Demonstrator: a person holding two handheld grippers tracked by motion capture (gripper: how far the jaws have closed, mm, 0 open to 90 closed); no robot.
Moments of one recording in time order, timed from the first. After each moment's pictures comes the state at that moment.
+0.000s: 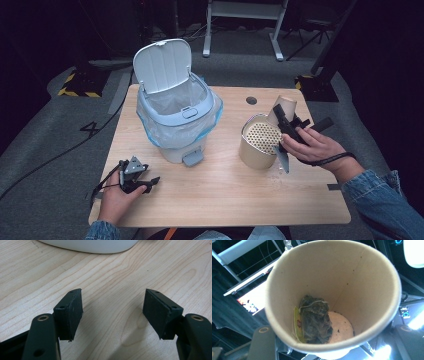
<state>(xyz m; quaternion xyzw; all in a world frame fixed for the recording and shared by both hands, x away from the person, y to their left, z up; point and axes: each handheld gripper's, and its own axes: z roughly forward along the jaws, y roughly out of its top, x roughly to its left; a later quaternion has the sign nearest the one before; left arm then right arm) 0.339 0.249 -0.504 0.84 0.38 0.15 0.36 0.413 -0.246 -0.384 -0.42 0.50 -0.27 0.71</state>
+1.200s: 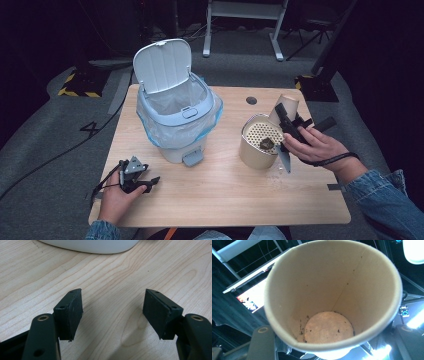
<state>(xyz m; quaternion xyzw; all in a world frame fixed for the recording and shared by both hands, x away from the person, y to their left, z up) 0.339 0.249 -0.504 0.84 0.38 0.15 0.36 0.408 -0.247 -0.378 -0.42 0.50 -0.28 0.71</state>
